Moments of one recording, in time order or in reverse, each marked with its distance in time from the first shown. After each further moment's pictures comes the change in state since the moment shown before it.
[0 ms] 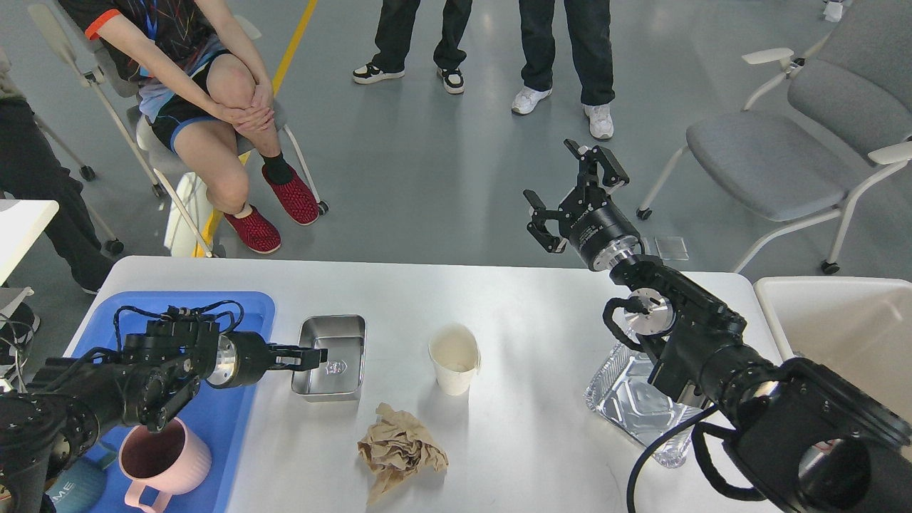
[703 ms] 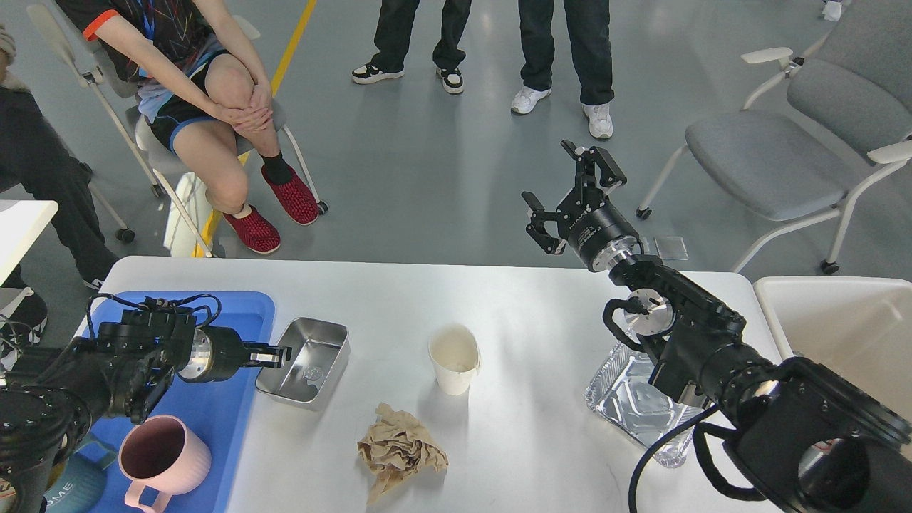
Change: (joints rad) left arm -0.018 -0.009 0.081 0.138 0.000 -0.054 -0.079; right arm 0.002 0.000 -0.023 -0.002 0.000 -0.001 0.001
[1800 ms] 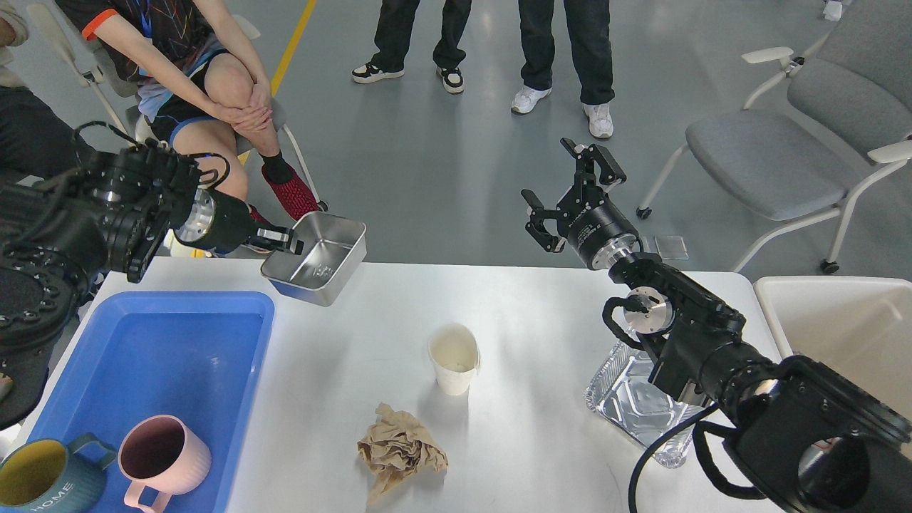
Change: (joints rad) left arm -0.447 -0.011 0.177 0.076 0.000 -0.399 -0.160; right arm 0.005 0.000 -0.002 0.000 0.000 -0.001 0.000
